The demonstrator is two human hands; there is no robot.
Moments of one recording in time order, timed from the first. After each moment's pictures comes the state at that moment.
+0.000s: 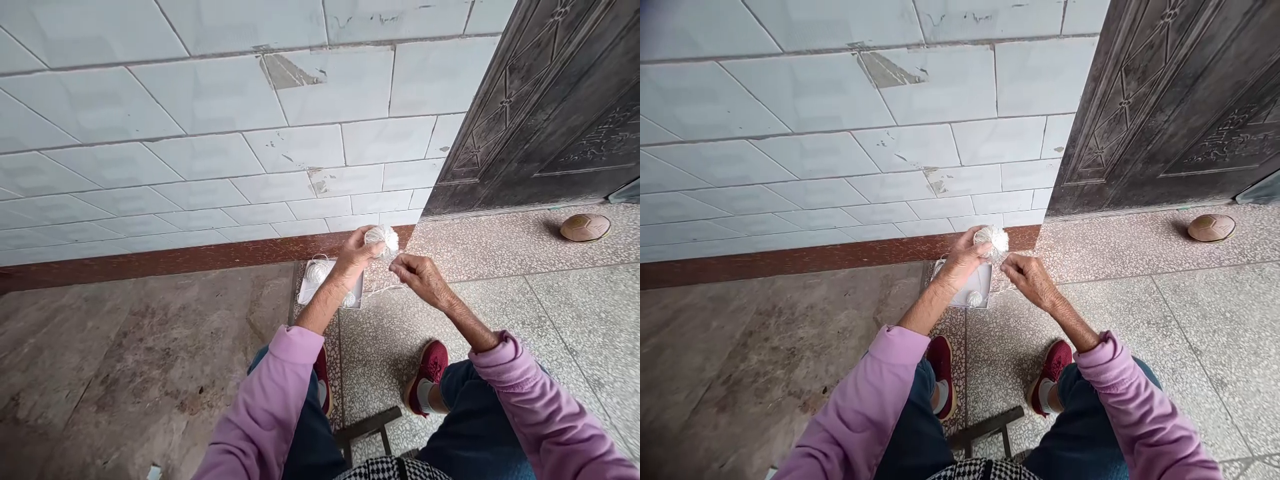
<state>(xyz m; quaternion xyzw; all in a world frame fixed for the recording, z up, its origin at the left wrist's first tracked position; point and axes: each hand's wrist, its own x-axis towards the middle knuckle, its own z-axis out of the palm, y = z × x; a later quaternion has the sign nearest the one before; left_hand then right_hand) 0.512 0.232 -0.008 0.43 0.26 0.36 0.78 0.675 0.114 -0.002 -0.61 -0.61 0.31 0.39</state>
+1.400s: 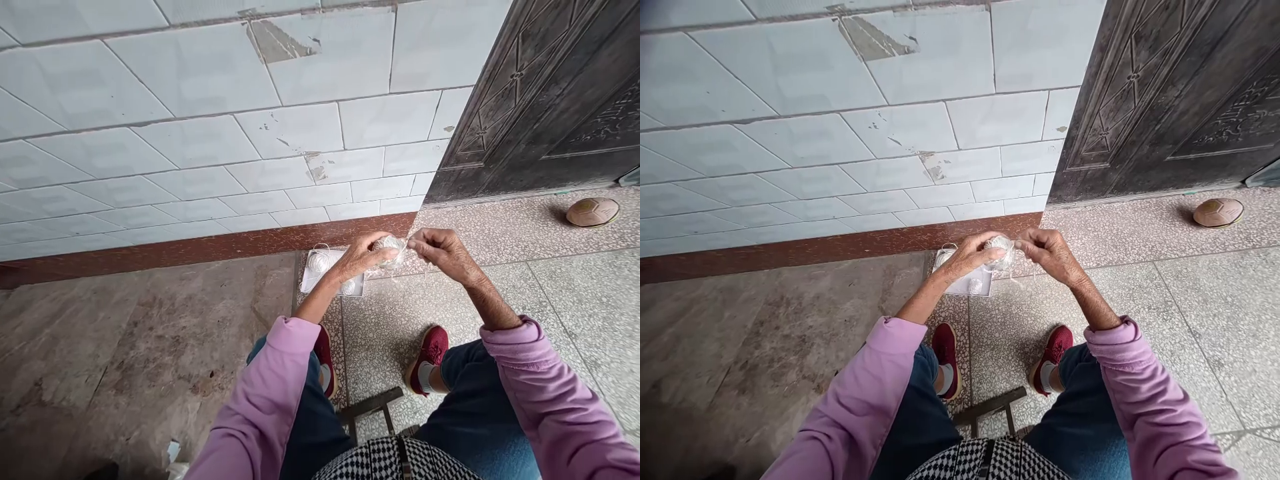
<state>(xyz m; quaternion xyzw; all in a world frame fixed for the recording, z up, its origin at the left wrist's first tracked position) 0.497 0.228 0.000 0.71 0.26 0.21 0.62 0.707 0.116 0.024 -0.55 -0.58 0.38 0.47</state>
